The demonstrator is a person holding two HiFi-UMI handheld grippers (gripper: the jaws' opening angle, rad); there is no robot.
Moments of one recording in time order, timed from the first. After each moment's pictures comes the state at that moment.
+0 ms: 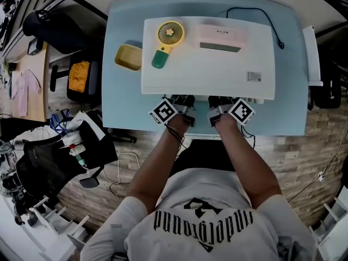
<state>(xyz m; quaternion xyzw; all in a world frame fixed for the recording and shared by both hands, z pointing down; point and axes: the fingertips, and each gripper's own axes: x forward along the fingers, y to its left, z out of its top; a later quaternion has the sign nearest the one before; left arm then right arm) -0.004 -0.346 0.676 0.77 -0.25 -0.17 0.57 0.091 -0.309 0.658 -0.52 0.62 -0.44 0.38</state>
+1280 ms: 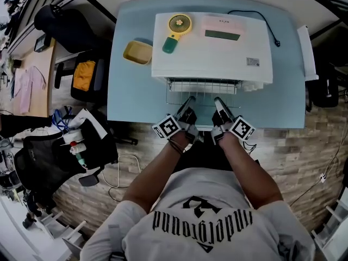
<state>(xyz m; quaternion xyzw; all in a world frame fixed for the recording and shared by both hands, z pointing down) -0.061 -0.232 0.689 0.77 -0.24 -0.12 0.58 0.033 -0.188 0.682 -0.53 0.61 -0.48 0.33</state>
